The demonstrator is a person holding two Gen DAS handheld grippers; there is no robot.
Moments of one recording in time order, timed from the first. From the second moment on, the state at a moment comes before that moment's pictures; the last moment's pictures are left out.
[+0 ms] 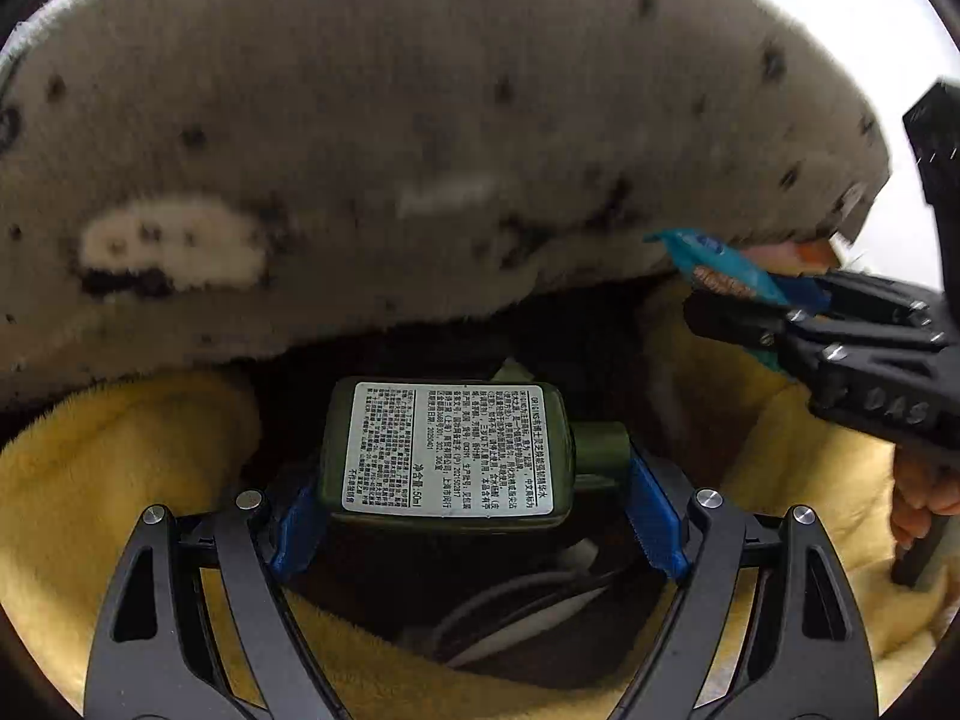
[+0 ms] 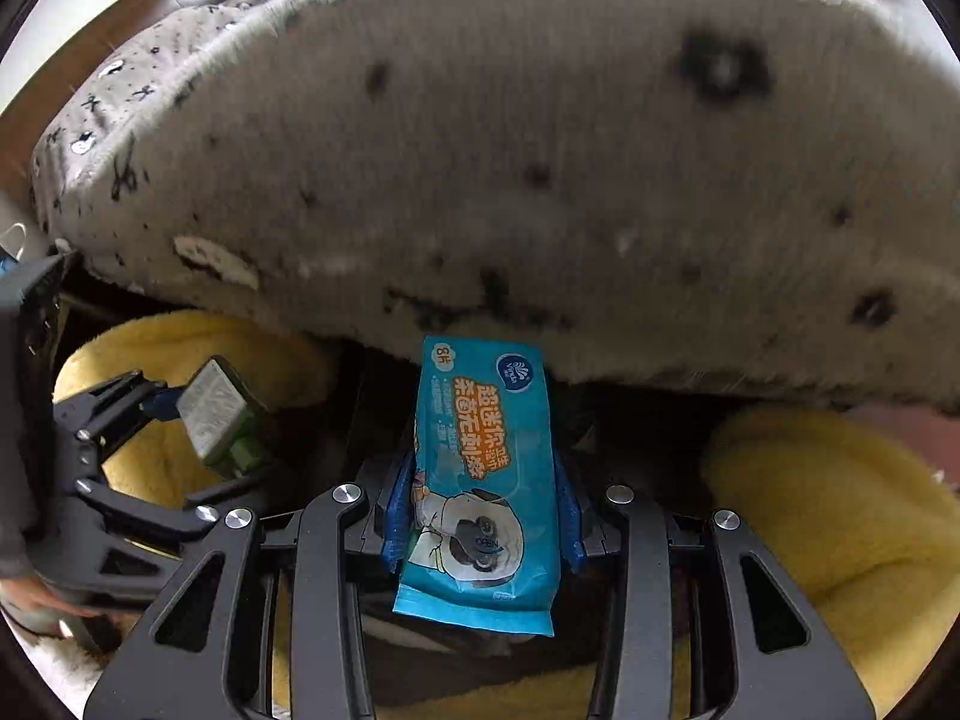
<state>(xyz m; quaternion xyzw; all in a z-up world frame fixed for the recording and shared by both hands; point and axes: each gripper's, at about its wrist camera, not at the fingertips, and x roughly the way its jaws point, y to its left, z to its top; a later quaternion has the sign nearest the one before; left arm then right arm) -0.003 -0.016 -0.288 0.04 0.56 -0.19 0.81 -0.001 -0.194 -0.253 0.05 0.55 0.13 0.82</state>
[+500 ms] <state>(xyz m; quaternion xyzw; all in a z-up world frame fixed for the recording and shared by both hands) -0.003 -0.035 -0.323 0.06 0.60 -0.19 0.78 0.004 -0.193 -0.298 0.09 0.61 0.13 0.78</state>
